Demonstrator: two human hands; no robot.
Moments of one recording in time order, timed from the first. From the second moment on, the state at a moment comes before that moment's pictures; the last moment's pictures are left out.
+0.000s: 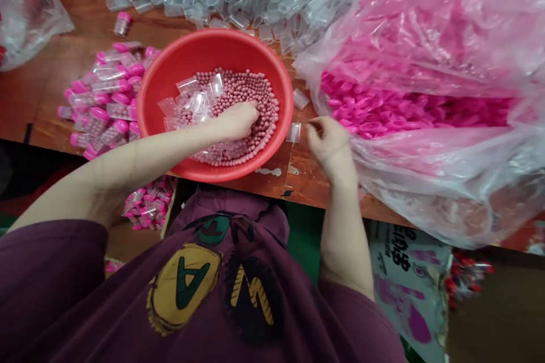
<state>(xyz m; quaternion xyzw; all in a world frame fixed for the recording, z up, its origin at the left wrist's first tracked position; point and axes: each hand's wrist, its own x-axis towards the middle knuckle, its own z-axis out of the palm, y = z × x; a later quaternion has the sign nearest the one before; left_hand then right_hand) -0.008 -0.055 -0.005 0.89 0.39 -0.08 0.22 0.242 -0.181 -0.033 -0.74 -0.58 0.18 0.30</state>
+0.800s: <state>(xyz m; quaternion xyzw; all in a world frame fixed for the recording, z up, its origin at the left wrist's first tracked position) -0.059 -0.121 0.037 0.36 0.35 0.33 0.80 0.279 -0.135 -0.053 -0.85 -0.51 -0.03 0.14</state>
